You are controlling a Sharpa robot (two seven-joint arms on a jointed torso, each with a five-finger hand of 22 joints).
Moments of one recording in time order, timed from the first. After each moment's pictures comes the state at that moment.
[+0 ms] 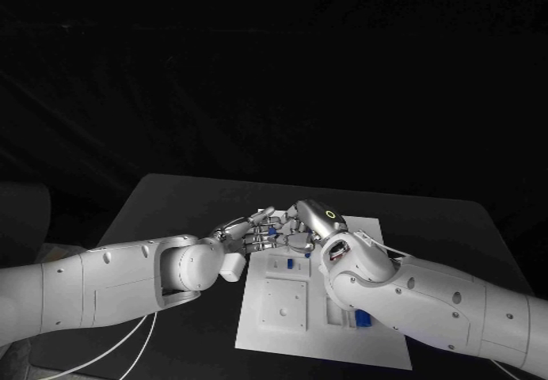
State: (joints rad) left arm 1.24 -0.78 -0.24 1.48 0.44 -0.19 0.27; left_hand 1.22 0.09 -0.01 0.00 0.05 0.95 0.14 0.06 0.07 0.96 0.14 0.06 0.06 1.00 0.13 0.06 0.06 0.25 1.02 0.27 0.08 0.07; right arm 1.11 -0.47 -0.03 1.43 -1.63 -0.61 -0.38; right_hand 1.23 -0.17 0.12 0.00 0.14 1.27 0.04 0.06 0.07 1.36 -0.04 0.83 0.98 1.40 -0.09 0.92 1.19 0.07 1.30 -0.11 0.57 1.00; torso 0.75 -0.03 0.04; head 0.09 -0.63
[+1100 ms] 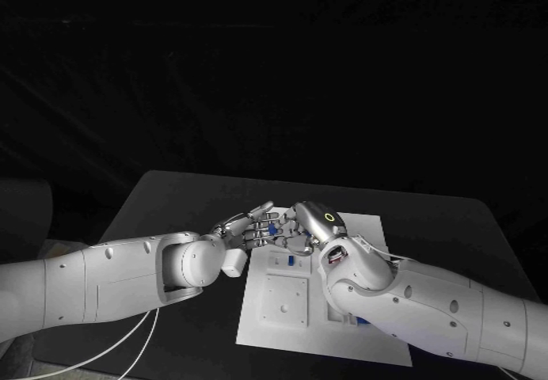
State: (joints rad) left arm 1.24 -0.78 -0.24 1.48 0.46 -0.22 0.29; left_hand 1.21 0.08 -0.01 0.02 0.05 0.95 0.14 0.06 0.07 0.96 0.14 0.06 0.06 1.00 0.13 0.06 0.06 0.25 1.01 0.27 0.08 0.07; right arm 1.09 -0.46 -0.05 1.43 -1.71 -0.66 -0.41; right_hand 1.24 -0.18 0.09 0.03 0.15 1.27 0.03 0.06 0.08 1.35 -0.04 0.85 0.98 1.39 -0.09 0.94 1.20 0.07 1.31 -0.11 0.53 1.07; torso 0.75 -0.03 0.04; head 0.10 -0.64
